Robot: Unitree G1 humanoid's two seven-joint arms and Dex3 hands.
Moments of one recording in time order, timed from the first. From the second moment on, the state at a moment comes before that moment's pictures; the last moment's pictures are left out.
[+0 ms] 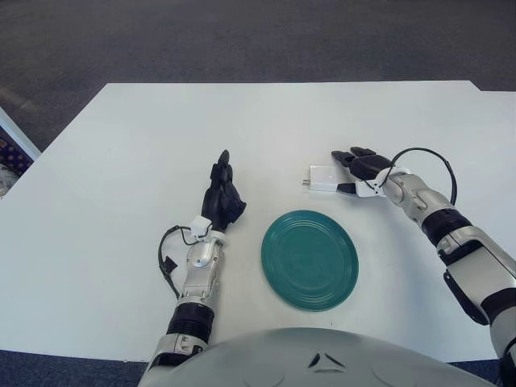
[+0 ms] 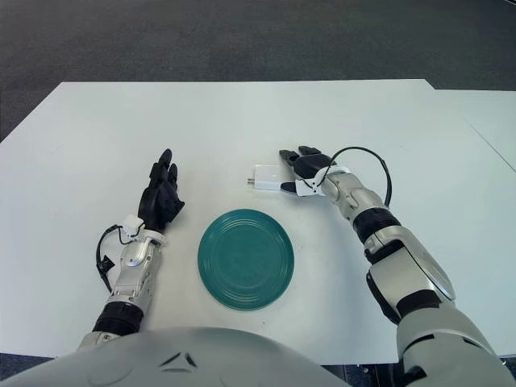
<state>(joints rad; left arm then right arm) 0.02 -0.12 -0.02 0.40 -0.10 -0.52 -0.10 -0.64 -0.53 0.59 0.81 -0.74 -0.21 0.12</state>
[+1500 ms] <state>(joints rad) -0.01 -0.12 0.00 0.43 -0.14 -0.50 -0.12 -0.50 -0.70 0.41 0.15 -0.72 -0.17 0.53</state>
